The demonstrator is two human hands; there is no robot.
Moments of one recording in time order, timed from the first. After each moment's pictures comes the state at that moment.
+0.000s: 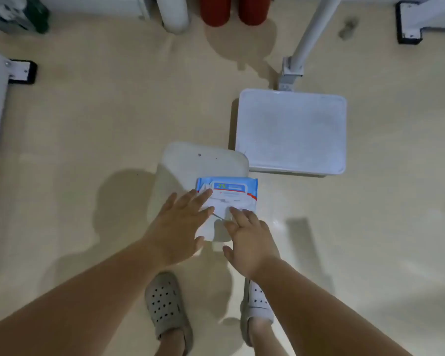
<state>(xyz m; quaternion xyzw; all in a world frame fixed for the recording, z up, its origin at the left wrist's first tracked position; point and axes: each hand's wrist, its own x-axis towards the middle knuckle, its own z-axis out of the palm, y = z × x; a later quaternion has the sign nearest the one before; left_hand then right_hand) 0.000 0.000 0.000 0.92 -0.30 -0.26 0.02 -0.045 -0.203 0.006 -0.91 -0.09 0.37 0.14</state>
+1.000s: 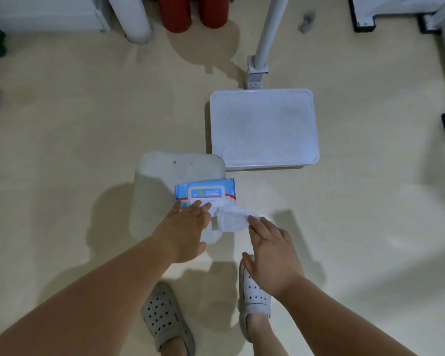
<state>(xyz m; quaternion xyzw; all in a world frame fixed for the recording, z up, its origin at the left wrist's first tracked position) 0.022 -0.060 0.012 0.84 -0.34 -0.42 -0.05 -0.096 -0.264 0.015 -0.96 0.00 0.27 0.07</state>
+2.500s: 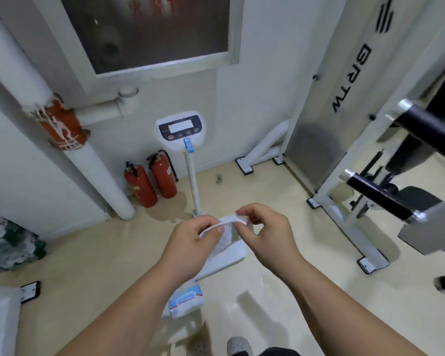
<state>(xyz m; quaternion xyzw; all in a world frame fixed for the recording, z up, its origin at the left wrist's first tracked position) 0.031 -0.199 0.629 0.79 -0.24 -0.23 0.52 -0.060 -0.364 0.625 -0.85 0.19 -0.18 0.46</state>
